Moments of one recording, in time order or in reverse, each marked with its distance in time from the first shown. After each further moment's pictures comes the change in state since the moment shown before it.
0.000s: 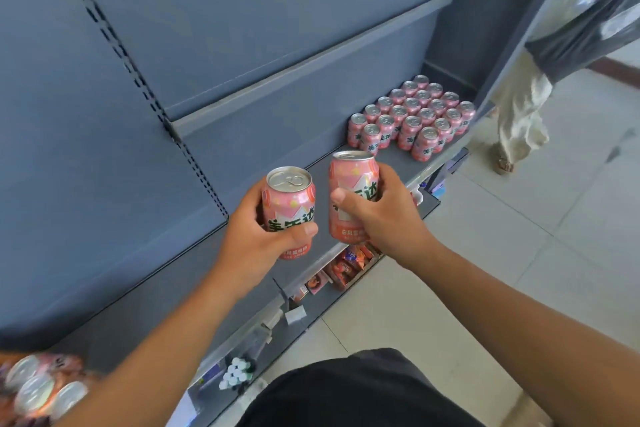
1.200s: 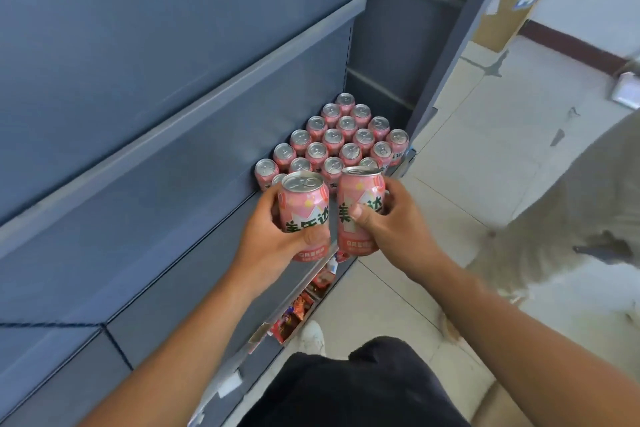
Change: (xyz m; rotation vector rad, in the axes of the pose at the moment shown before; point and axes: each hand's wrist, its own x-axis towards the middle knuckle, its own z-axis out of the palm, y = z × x) left_hand 0.282 0.009 0.236 -0.073 -0.185 -0.129; right_hand 0.222 0.031 -0.250 0.009 0.113 0.118
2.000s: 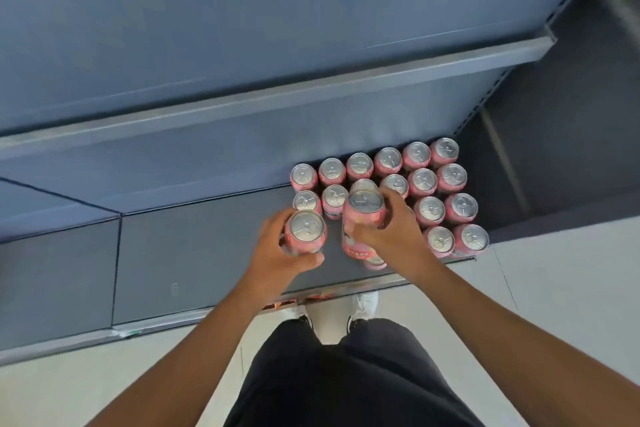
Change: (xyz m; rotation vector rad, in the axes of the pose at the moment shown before) left_hand 0.133 -0.077 0.069 0.066 0.633 -0.329; right_hand 0.263 0.045 -0.045 -0.307 -0.562 0.128
